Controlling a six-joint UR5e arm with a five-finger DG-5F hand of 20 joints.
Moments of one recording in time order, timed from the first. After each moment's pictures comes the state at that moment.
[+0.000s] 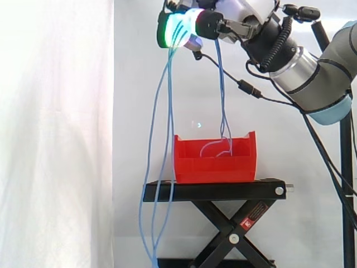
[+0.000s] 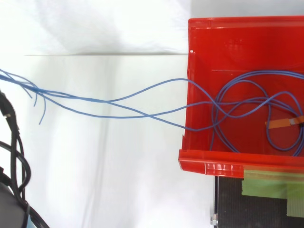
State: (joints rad) arm 0.06 -2.16 -1.15 -2.31 -1.86 -1.37
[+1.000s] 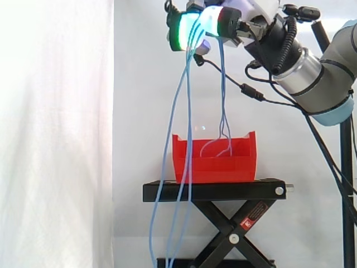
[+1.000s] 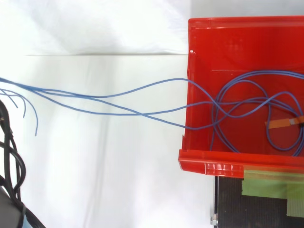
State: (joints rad) arm 0.07 -2.16 -1.16 -2.34 -1.93 -1.26
